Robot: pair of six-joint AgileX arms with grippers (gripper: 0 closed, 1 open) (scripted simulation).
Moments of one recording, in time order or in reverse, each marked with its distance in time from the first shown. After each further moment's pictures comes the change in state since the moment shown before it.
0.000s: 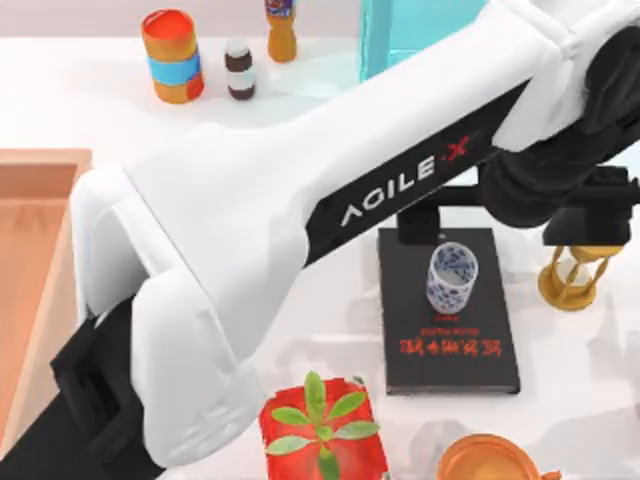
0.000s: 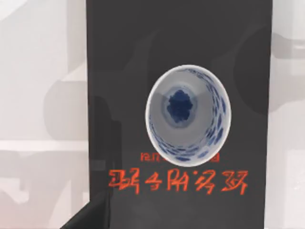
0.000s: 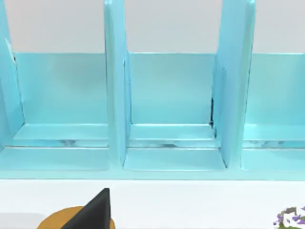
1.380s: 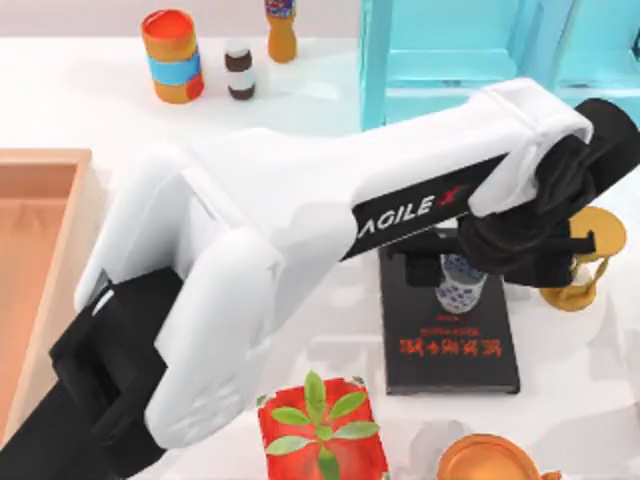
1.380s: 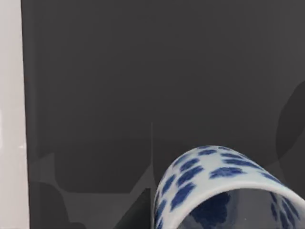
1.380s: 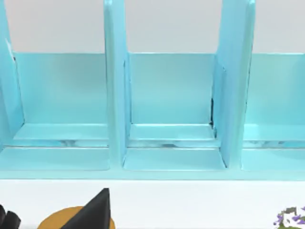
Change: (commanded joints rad) left arm 0.045 0.022 -0.353 0.394 0.007 0.049; right arm 0.000 0.000 0.000 0.000 0.000 0.000
